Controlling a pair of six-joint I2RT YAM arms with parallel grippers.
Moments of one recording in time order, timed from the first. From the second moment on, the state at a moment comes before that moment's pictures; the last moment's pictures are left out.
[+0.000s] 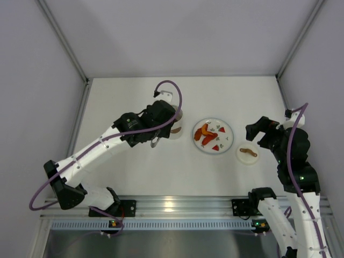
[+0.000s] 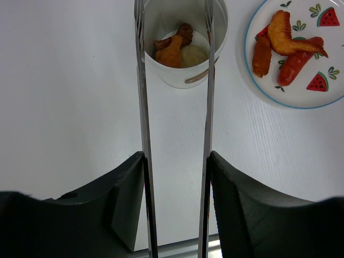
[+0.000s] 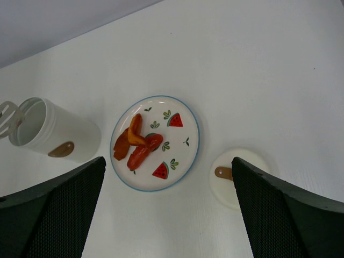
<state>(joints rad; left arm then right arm) -0.92 1.38 1.50 -0.97 -0.49 -0.46 0.08 0.53 0.89 -0.69 0.04 0.39</state>
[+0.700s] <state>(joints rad) -1.13 1.55 1.67 -0.93 -0.42 -0.42 0.08 0.53 0.89 -0.69 0.04 0.39</state>
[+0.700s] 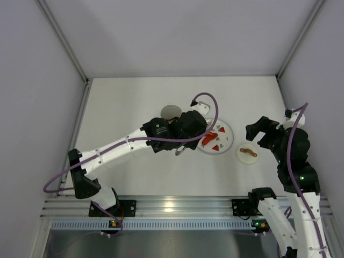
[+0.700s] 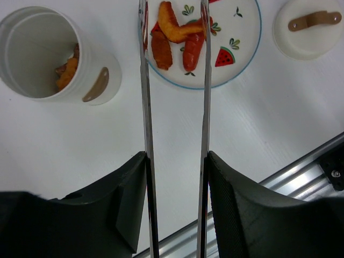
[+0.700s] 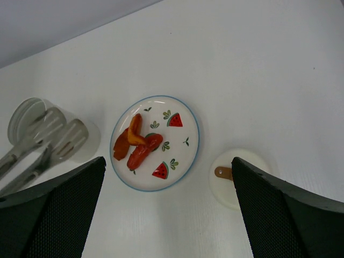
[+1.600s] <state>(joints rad) -1.17 1.74 1.51 -0.80 -0.32 -0.44 0.08 0.53 0.89 -0.69 0.04 0.39</state>
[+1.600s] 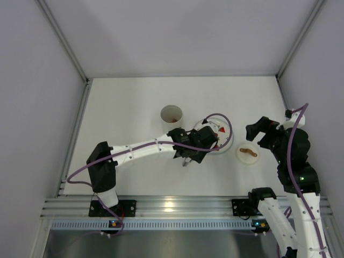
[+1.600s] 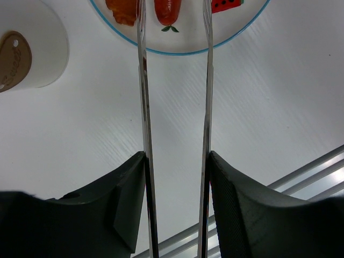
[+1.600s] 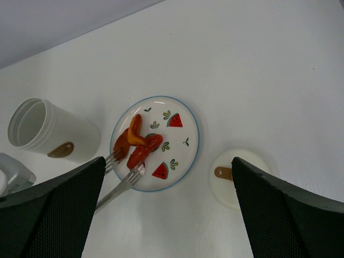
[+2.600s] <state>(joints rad) -1.13 1.85 1.55 -0.77 -0.24 -0.38 0.08 0.53 0.89 -0.69 0.04 0.39</state>
